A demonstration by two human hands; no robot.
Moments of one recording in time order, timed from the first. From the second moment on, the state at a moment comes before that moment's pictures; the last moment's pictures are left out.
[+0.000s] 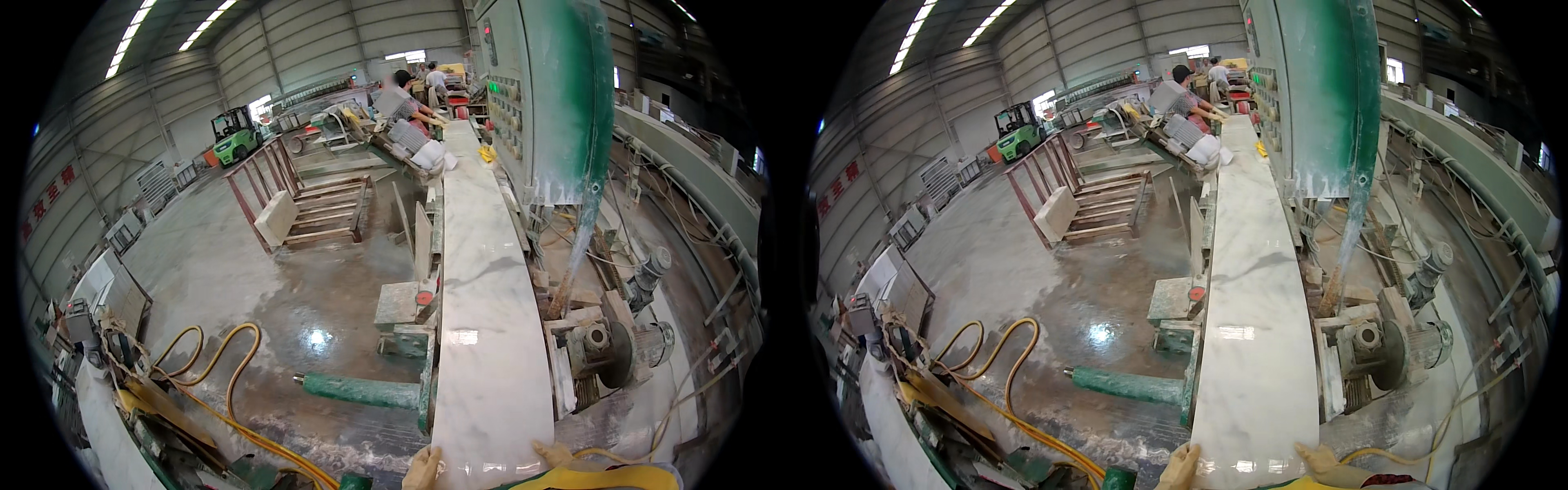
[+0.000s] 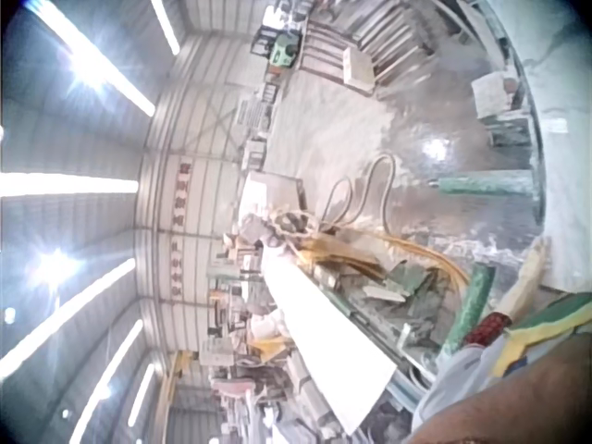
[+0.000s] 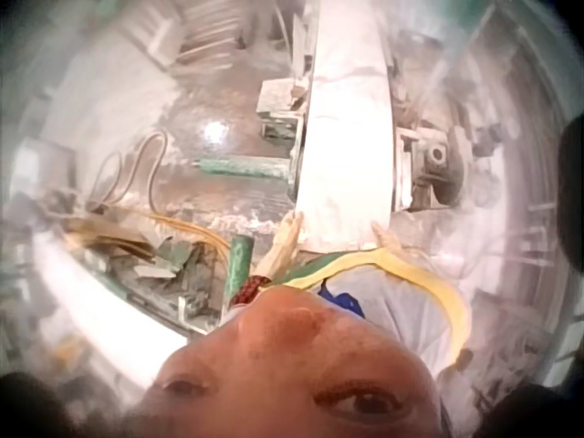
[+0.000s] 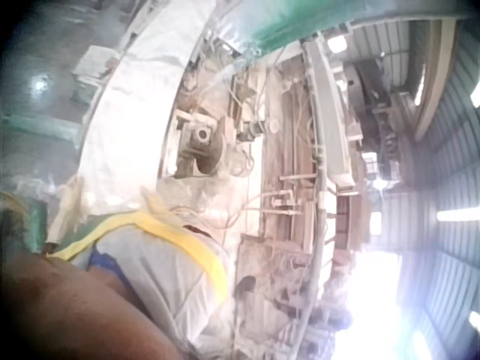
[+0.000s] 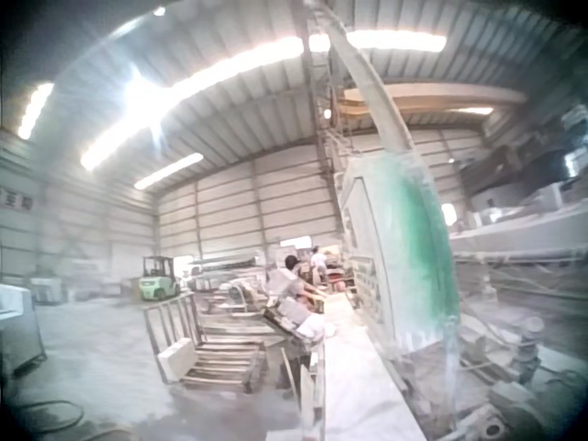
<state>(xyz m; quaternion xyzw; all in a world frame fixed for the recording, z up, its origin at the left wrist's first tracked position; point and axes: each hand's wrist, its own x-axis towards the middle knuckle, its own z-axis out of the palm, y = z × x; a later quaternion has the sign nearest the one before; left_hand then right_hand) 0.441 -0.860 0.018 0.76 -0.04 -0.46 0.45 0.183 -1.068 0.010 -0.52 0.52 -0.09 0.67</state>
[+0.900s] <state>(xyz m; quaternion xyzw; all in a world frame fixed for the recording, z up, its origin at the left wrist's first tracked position) 0.388 -0.795 -0.047 0.34 0.03 -0.57 0.75 0.252 -1.010 0.001 -1.00 -0.01 0.02 0.07</state>
